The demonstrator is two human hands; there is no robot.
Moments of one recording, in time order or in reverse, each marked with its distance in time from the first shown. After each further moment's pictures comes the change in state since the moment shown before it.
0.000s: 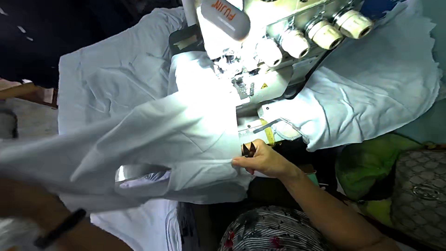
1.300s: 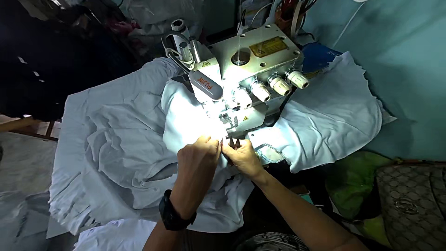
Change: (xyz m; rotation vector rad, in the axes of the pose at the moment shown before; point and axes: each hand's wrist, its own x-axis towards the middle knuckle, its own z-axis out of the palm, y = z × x) left_hand -0.150 0.261 0.092 -0.138 -0.426 1.151; right_hand 0.053 -0.022 0.010 -0.091 0.524 -0.332
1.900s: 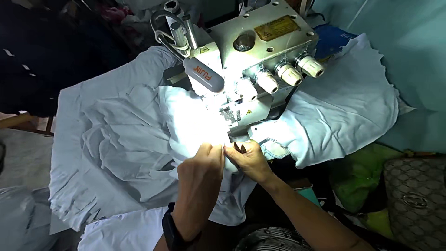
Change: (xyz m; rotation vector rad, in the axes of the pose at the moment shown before) left_hand -0.018 0.017 -0.005 0.006 -0.009 -0.085; right_hand -0.014 0.003 -0.010 -0.189 -0.019 -0.167
